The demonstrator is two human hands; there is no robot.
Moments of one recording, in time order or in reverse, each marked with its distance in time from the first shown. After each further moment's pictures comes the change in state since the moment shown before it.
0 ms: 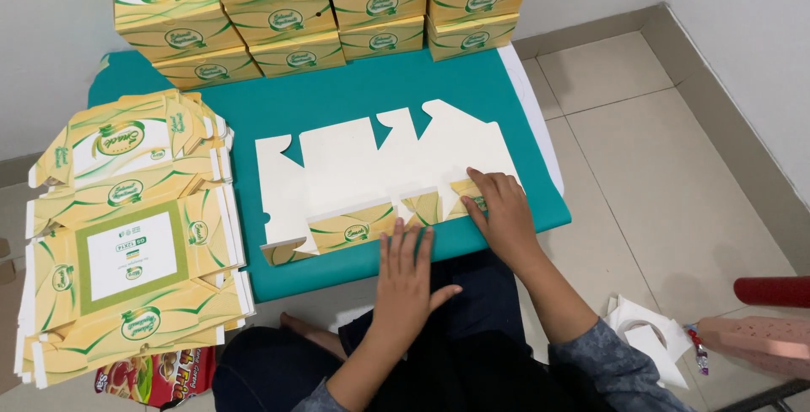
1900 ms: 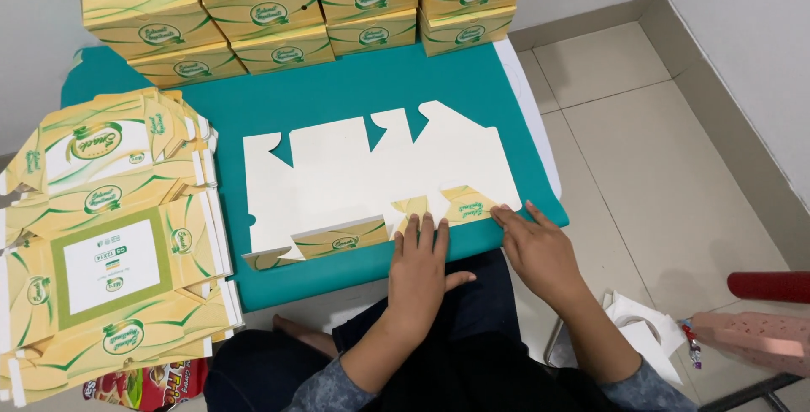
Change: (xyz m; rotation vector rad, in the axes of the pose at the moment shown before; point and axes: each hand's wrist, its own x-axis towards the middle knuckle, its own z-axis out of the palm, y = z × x) left_hand 0.041 0.018 0.016 0.009 -0.332 -0.009; right_hand -0.032 -0.006 -0.062 -0.115 -0.261 0.075
